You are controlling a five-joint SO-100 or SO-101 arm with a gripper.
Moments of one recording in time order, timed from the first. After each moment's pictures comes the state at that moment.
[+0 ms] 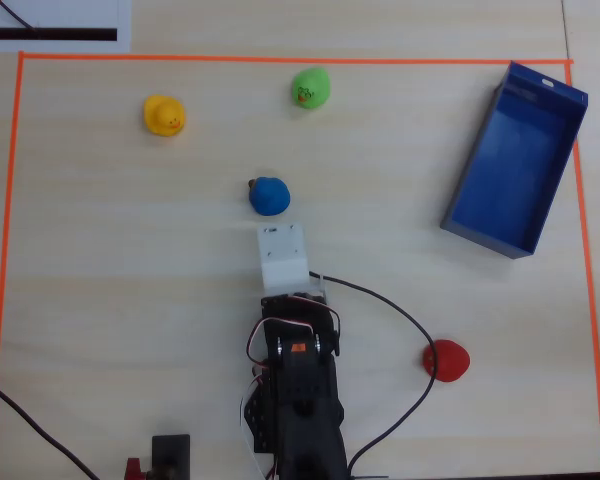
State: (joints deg) arm 1.6 182.8 177.4 68.8 -91.9
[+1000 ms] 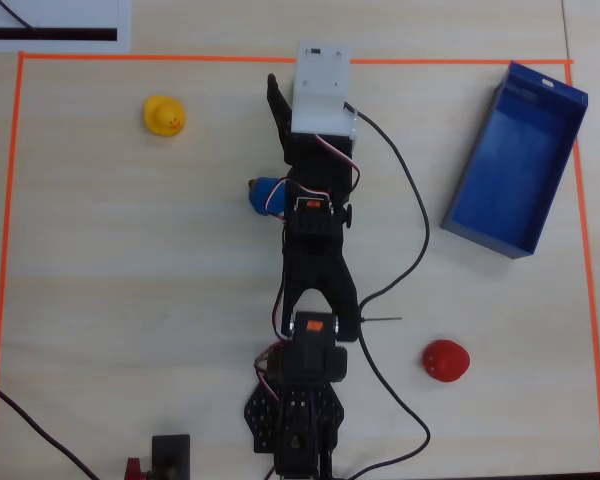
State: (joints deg) arm 8.7 86.2 121.9 -24.7 -90.6
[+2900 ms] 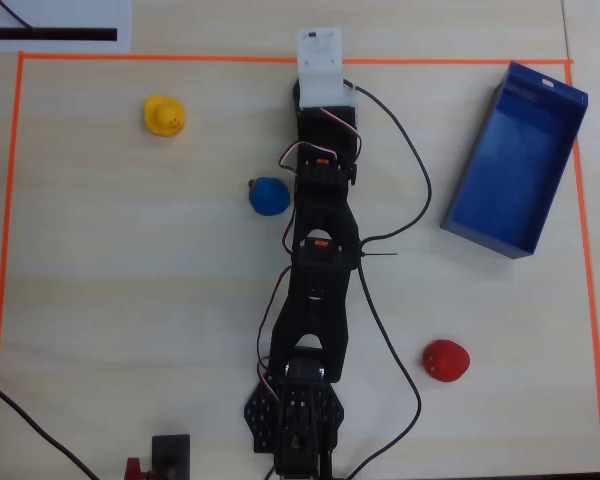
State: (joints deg) arm 10.9 46.2 83.7 -13.5 -100.2
